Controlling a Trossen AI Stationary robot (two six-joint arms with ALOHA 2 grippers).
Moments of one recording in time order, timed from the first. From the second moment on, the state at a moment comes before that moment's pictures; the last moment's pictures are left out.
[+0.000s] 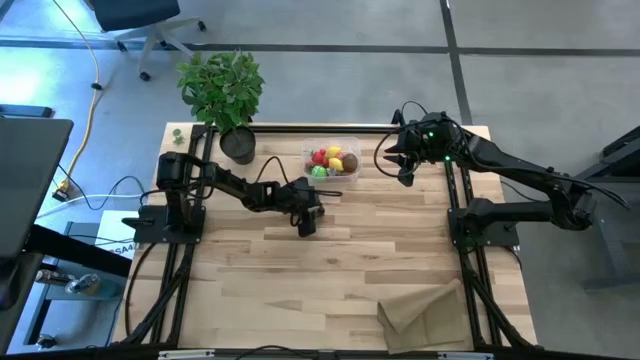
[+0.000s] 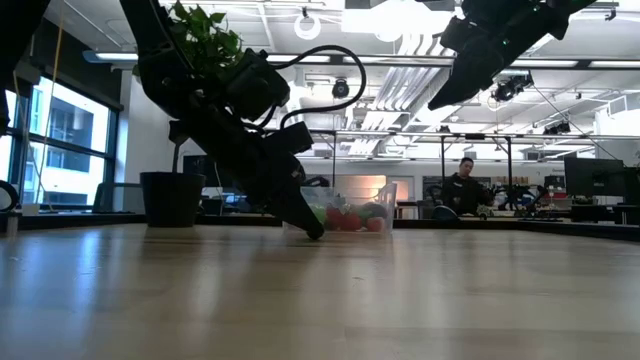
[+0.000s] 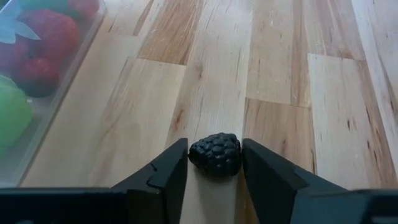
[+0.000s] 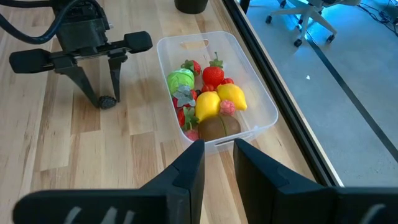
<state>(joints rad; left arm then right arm) 0.24 1.88 0.77 0.39 -0.03 -0.03 -0.60 1.02 0.84 -0.46 -0.20 -0.32</state>
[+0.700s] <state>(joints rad) 0.24 1.88 0.77 0.40 -0.03 -0.06 -0.60 1.02 0.84 -0.46 -0.20 -0.32</state>
